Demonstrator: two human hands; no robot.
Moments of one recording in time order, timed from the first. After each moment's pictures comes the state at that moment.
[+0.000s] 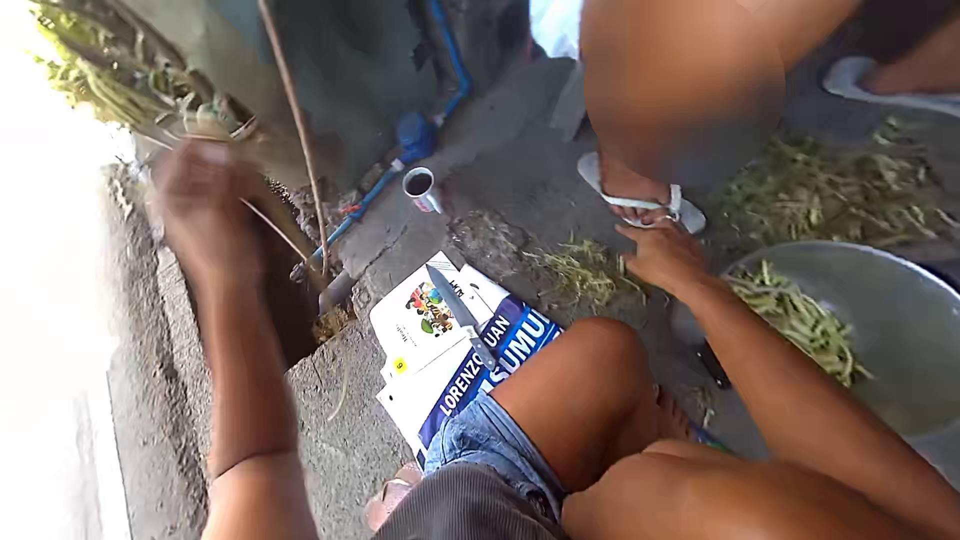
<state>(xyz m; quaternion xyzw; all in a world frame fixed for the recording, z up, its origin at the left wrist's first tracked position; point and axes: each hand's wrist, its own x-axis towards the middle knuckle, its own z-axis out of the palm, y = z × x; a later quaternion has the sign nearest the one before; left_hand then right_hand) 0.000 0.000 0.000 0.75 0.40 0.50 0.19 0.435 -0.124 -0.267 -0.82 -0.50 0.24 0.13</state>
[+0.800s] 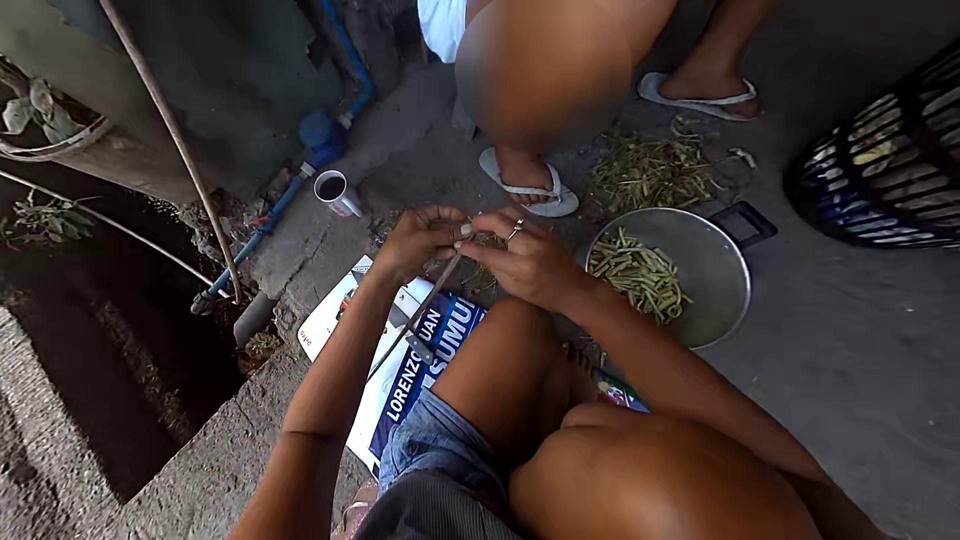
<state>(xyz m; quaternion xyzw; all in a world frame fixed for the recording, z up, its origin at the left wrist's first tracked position) 0.196 -0.035 -0.159 0.58 0.33 0.14 0.73 0.356 -0.164 -0.187 -0.49 -0.77 -0.08 0.40</state>
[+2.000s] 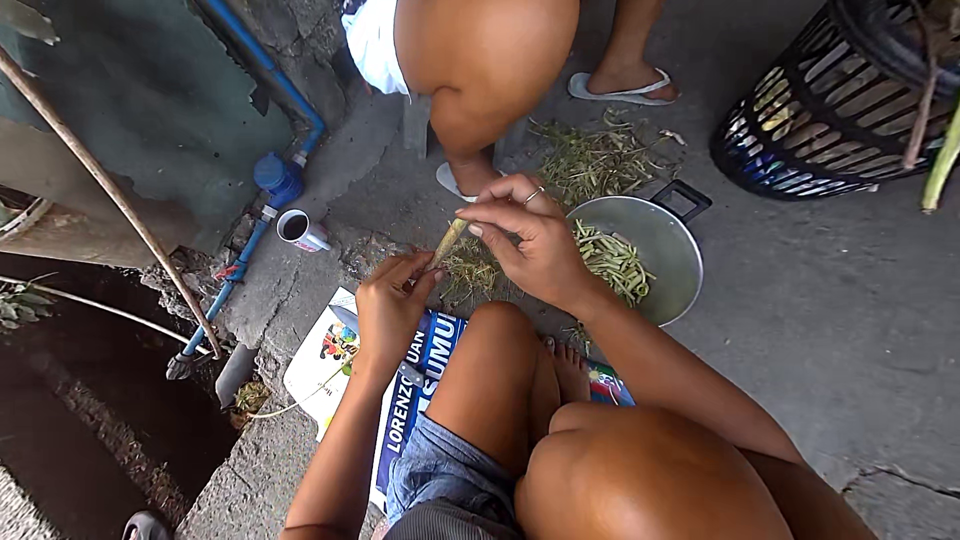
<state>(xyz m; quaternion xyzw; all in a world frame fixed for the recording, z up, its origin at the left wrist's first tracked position) 0.185 -0.094 -0.160 0.85 0.31 0.30 0.29 0.376 -0.186 -0.150 -0.61 -0.60 0.01 0.52</state>
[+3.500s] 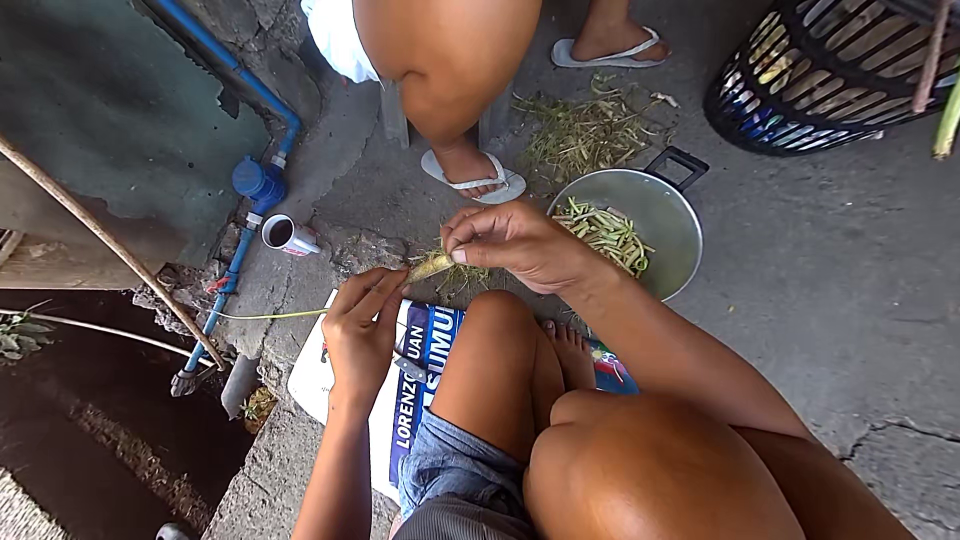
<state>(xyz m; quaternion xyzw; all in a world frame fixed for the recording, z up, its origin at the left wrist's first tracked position) 0.160 -0.093 -0.162 0.87 0.24 0.37 0.22 0.378 -0.190 -0.148 -0.48 -0.44 0.45 0.61</state>
